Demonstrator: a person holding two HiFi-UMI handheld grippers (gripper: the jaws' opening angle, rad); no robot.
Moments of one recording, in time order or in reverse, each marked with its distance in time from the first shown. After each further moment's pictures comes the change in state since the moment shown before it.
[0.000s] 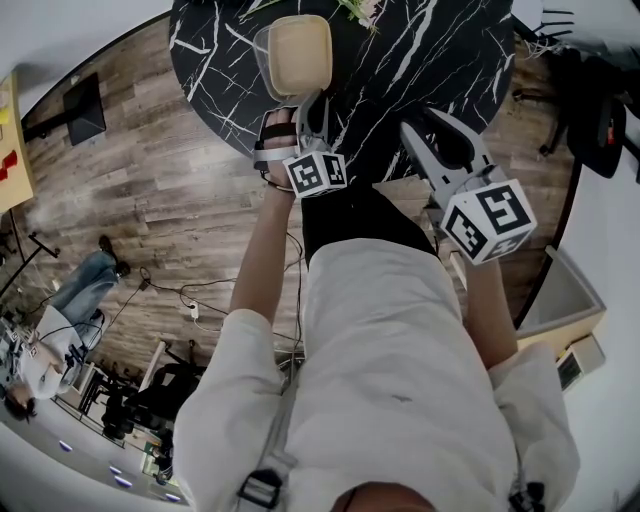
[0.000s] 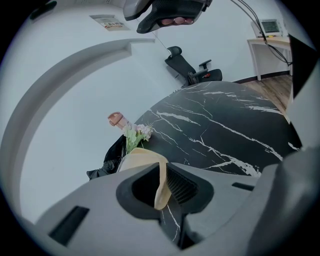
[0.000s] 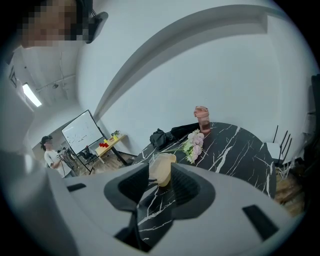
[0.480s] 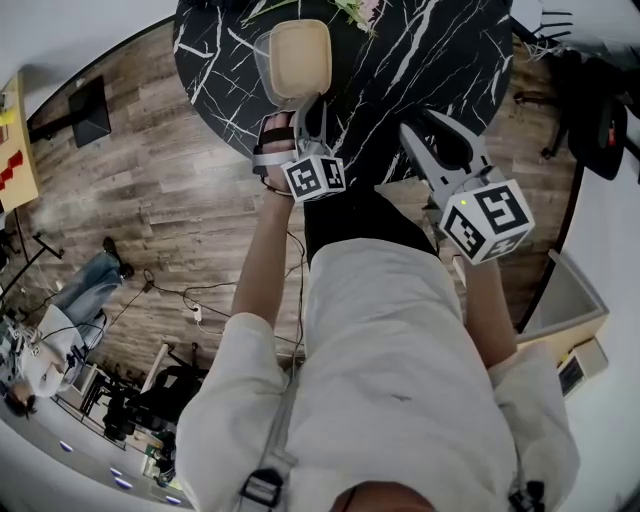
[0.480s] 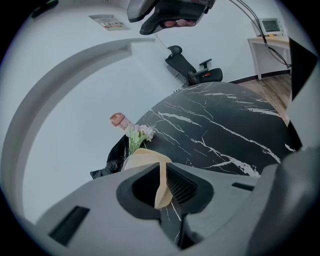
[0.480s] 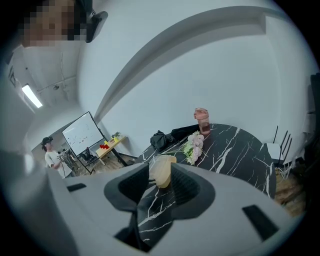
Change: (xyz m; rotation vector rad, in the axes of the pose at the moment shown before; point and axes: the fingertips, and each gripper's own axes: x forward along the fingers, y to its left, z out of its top) left arm -0.008 0.007 0.000 0.006 0.012 0.011; right arm -0.003 0.000 0.002 0.004 -0.019 0.005
